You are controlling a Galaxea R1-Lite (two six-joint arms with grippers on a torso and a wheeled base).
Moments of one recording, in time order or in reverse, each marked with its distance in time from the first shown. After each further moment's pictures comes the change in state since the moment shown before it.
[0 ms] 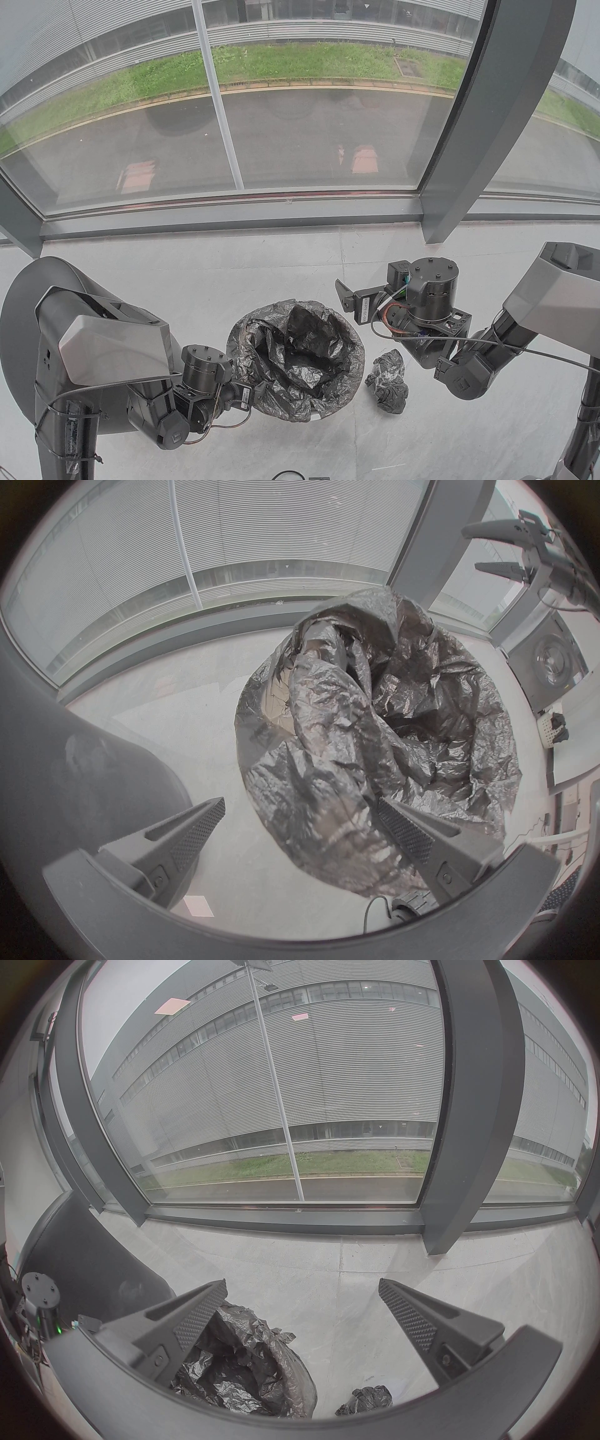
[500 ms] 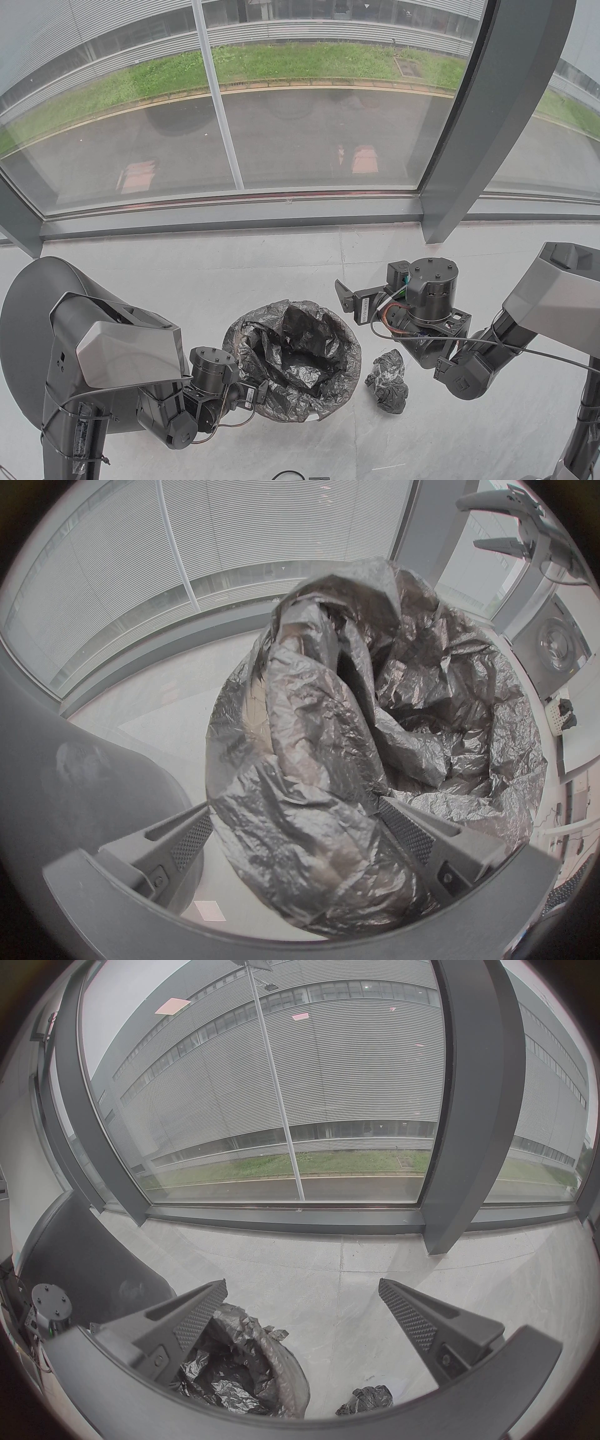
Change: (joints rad) left arm -0.006 0.061 -0.055 -0.010 0.040 0.044; right arm -0.001 0.002 -0.001 0.000 0.003 0.000
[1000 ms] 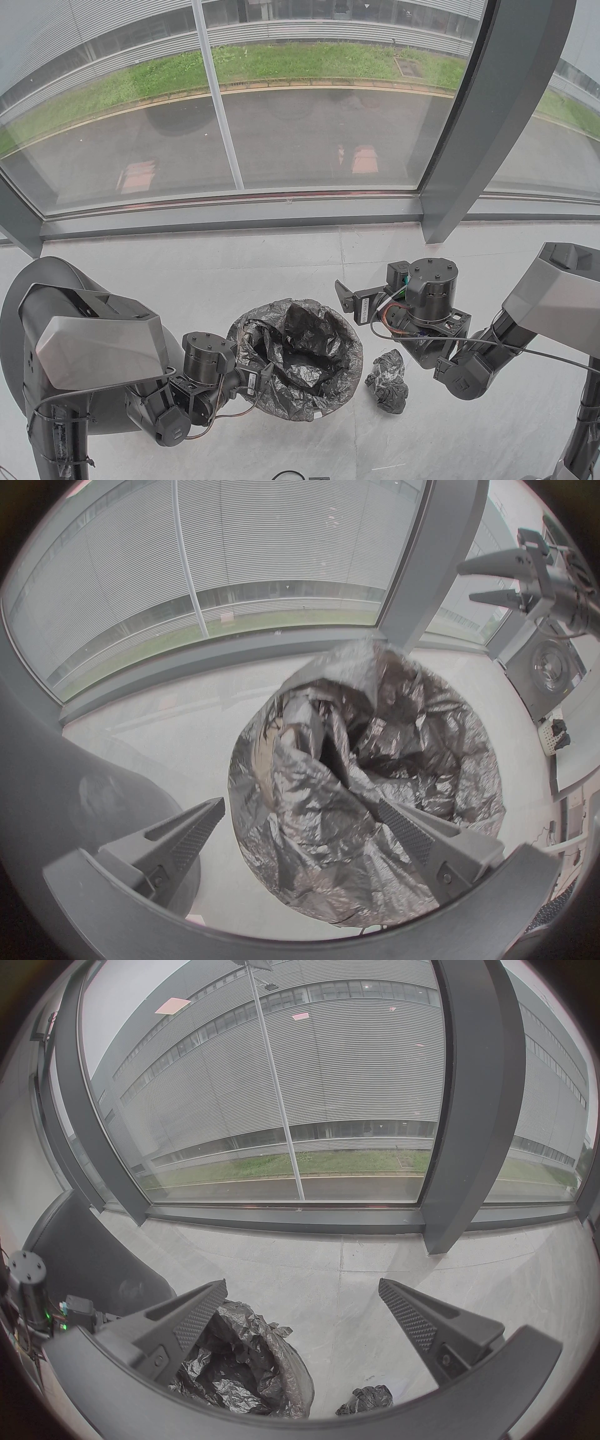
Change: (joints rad) left arm -0.027 -0.132 0.024 0.001 0.000 -0.034; right arm 0.000 0.001 0.000 0.000 0.000 0.000
